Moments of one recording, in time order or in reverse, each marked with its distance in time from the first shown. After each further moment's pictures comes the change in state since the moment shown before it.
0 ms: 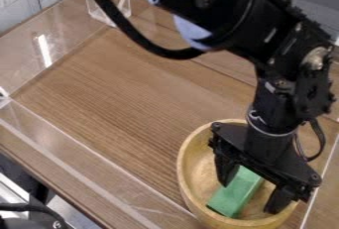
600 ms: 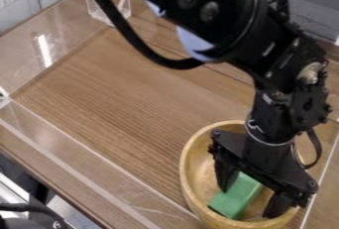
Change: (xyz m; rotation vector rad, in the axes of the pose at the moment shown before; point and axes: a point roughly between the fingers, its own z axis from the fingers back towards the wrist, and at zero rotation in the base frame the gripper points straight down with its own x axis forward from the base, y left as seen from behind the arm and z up) arm 0.001 0.000 -0.011 -0.004 -0.010 0.008
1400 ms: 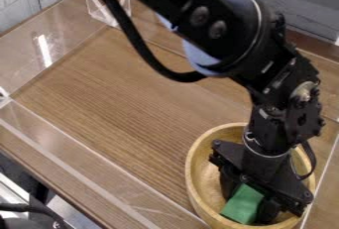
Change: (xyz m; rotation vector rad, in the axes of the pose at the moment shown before) arm 0.001 0.000 -0.016 -0.005 0.000 -0.026
